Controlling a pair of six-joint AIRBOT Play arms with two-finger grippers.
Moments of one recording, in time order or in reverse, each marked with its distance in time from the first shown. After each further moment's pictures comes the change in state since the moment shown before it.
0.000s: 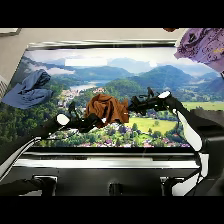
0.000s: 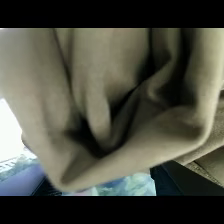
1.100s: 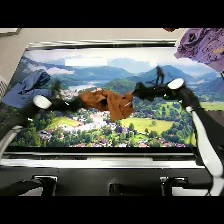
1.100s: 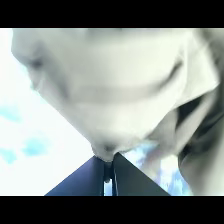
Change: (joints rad) left arm 0.245 0.131 0.270 0.249 -0.203 0.090; right arm 0.000 0.294 0.064 -0.184 -0.098 -0.007
